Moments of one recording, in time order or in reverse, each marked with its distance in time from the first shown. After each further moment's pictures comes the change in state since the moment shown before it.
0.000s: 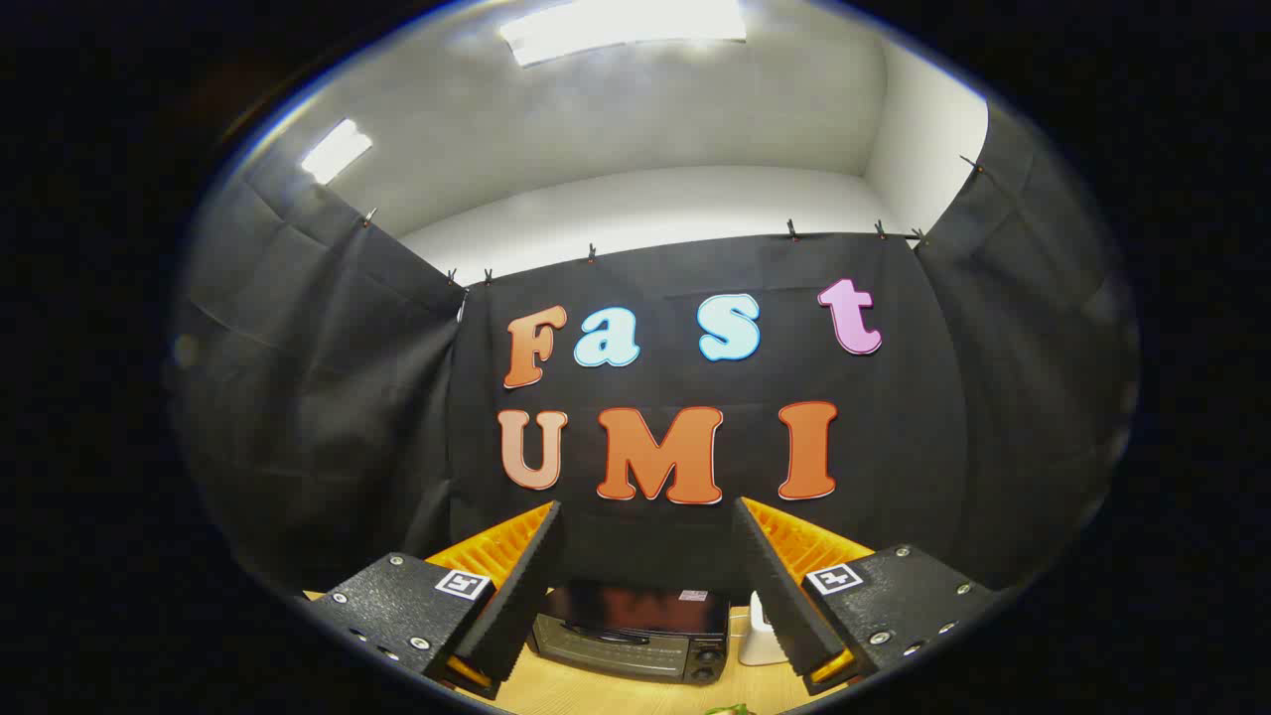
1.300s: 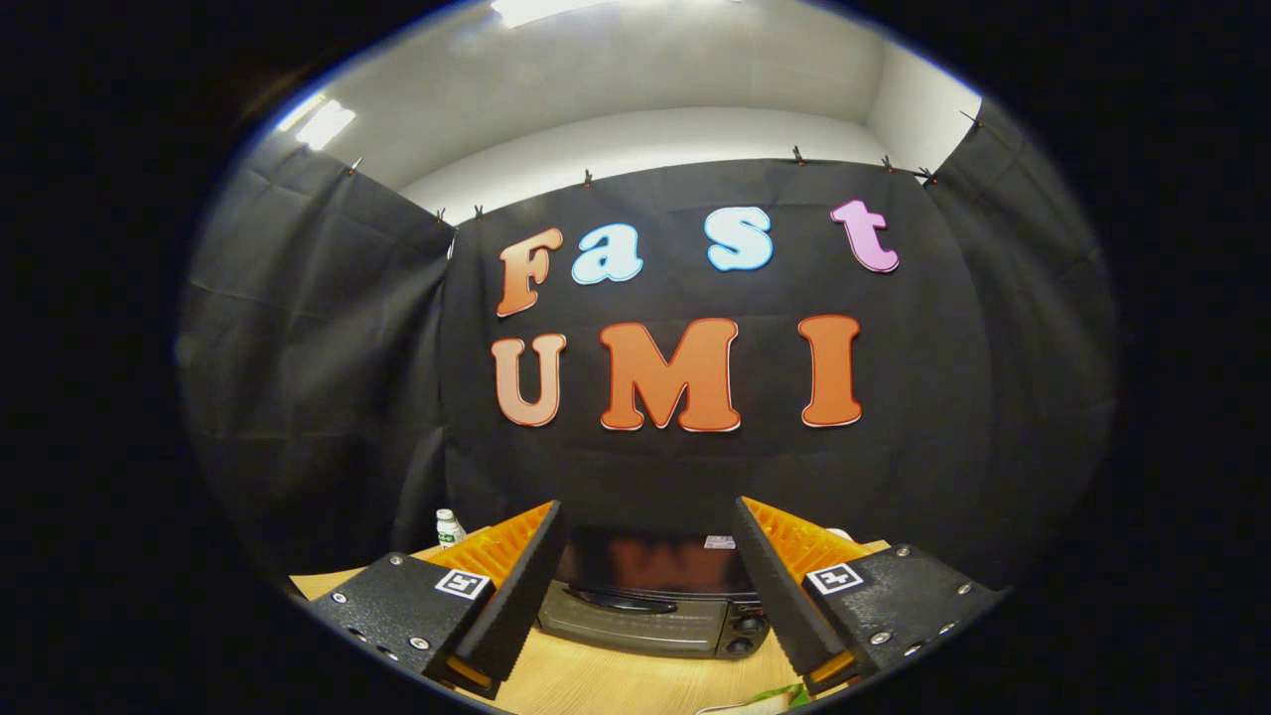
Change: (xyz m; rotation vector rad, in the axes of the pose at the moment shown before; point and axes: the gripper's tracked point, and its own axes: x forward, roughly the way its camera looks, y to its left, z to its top) arm 0.062 0.024 -0.140 0.024 0.198 -0.002
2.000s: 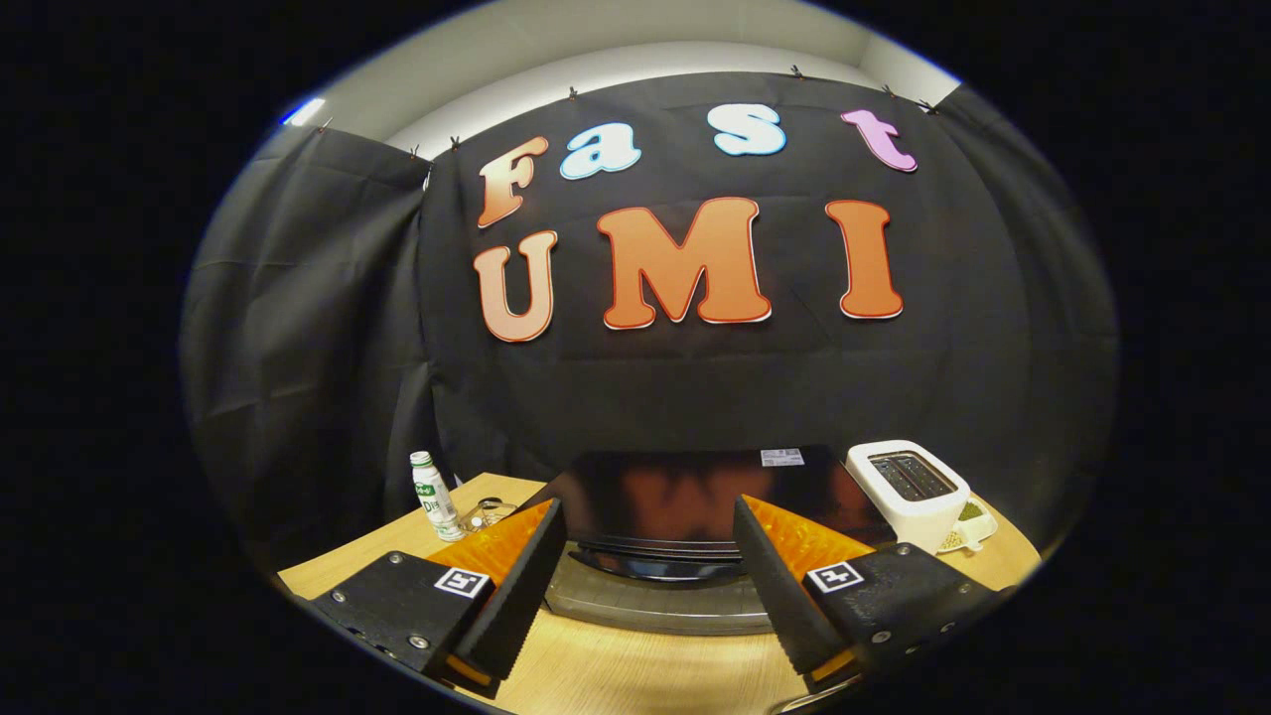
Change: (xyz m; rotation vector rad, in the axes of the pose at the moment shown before) arm 0.095 0.039 -0.124 0.055 0.200 -0.018
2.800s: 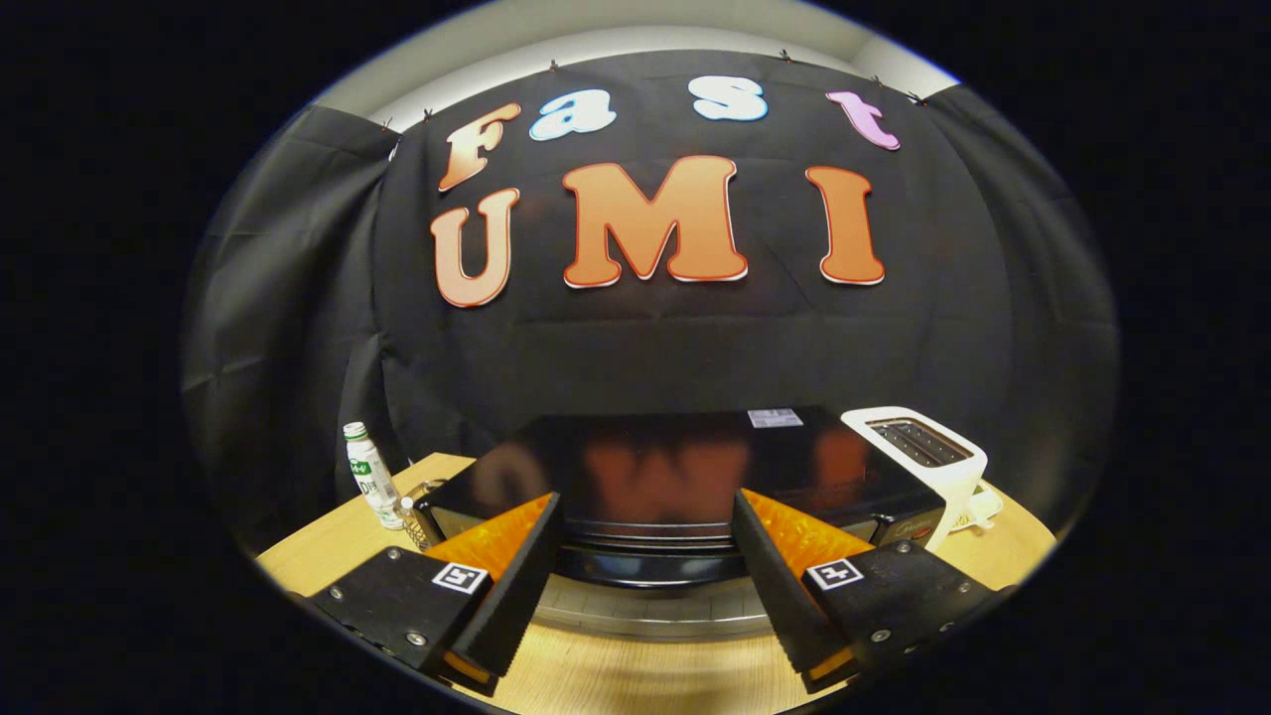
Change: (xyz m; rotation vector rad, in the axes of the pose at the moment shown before) arm 0.049 -0.015 -0.050 -0.034 0.035 -0.120
